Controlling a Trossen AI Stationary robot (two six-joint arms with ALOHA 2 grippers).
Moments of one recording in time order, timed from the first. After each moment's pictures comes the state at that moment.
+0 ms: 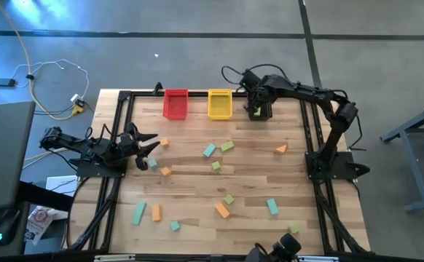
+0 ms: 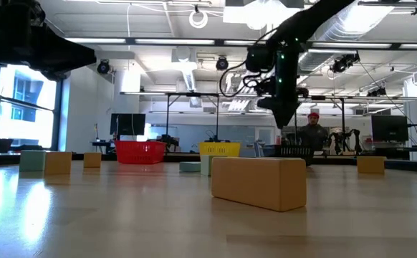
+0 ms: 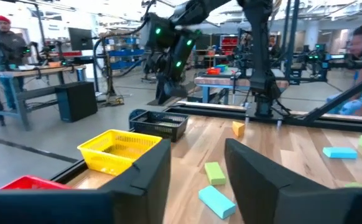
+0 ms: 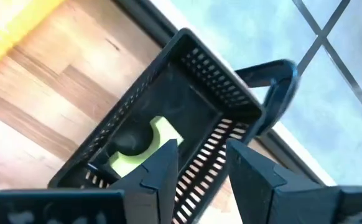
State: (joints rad) left arm -0.19 0.01 0.01 0.07 -0.69 0.06; right arm -0.64 1.78 1.40 -0.89 0.41 0.11
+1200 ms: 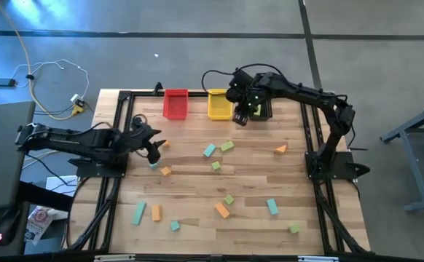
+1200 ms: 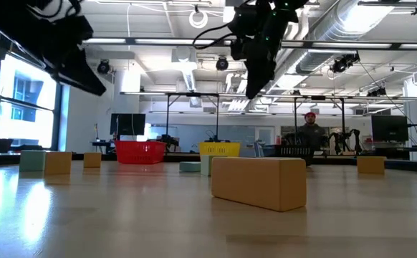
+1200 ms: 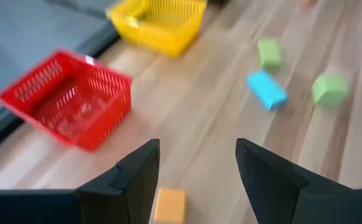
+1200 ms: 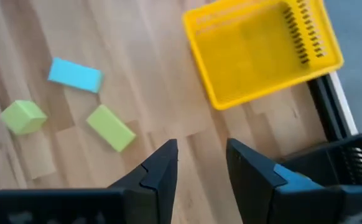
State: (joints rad) left arm 0.11 0.67 0.44 -0.49 -0.49 -0.31; right arm -0.46 1.78 1.64 -1.03 -0.05 -0.14
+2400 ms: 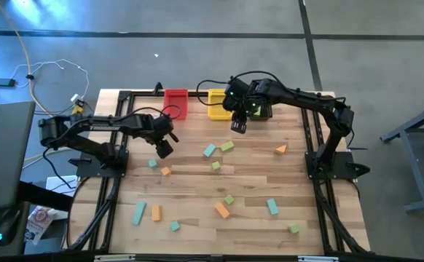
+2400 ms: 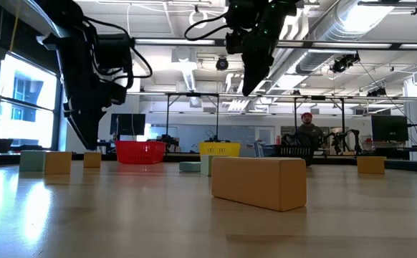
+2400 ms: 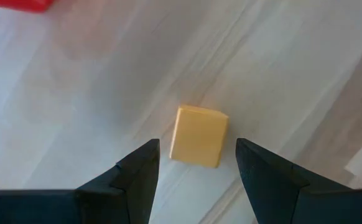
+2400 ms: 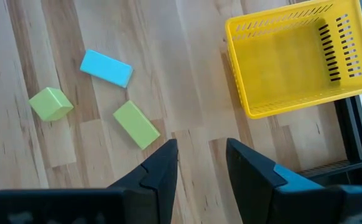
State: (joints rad) left arm 0.49 1.31 0.65 -0.69 -0.11 -0.25; right arm -0.39 1.78 1.64 -1.03 -0.05 -0.17
